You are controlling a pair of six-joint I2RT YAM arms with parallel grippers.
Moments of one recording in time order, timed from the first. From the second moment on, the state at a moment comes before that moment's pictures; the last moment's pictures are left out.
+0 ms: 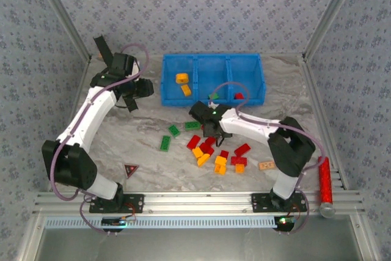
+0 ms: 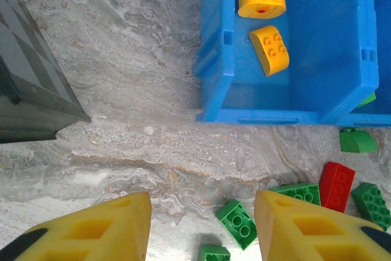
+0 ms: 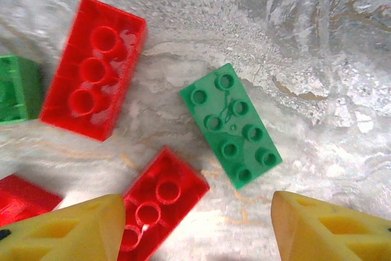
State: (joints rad) left arm -0.25 1.49 1.41 -0.87 0.10 -0.37; right arm 0.85 1.73 1.22 -0.86 0.38 0.82
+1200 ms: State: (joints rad) left arm -0.25 1.46 1.40 -0.88 0.12 -0.31; right arm 0.83 1.80 1.08 -0.65 0.24 1.23
